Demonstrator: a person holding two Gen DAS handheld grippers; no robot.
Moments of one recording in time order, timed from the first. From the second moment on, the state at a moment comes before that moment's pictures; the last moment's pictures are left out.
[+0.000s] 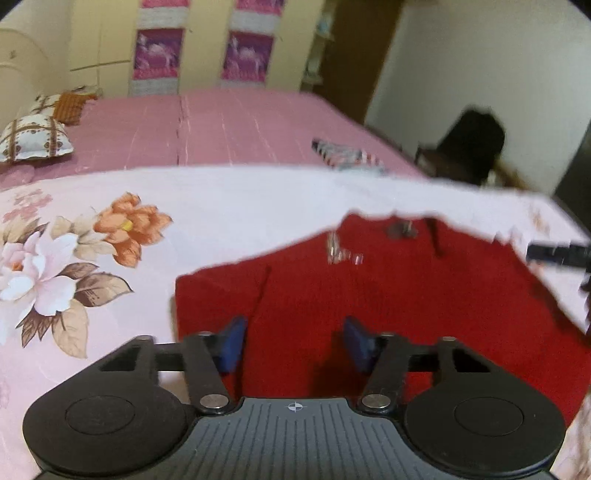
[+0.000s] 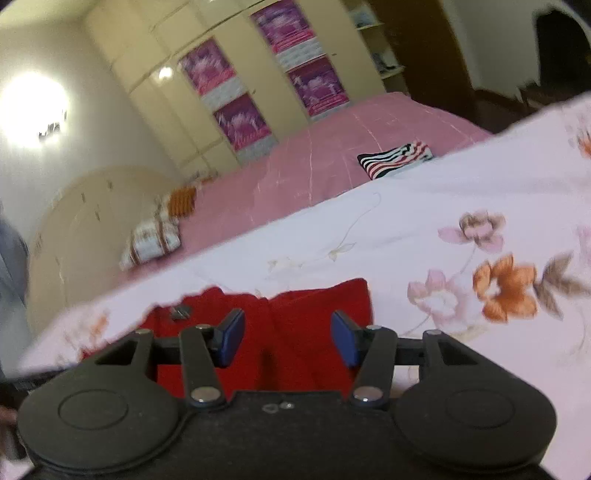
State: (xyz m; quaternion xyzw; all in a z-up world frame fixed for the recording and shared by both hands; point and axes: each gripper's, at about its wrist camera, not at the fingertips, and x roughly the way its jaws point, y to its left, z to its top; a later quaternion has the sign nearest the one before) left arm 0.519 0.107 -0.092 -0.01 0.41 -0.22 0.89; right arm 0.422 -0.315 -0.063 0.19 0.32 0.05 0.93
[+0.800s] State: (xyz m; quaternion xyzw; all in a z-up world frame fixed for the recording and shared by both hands) left arm 0.512 0.099 -0.088 -0.02 0.34 -0.21 0.92; right arm 0.429 -0.290 -0.044 0.06 0.31 0.03 0.95
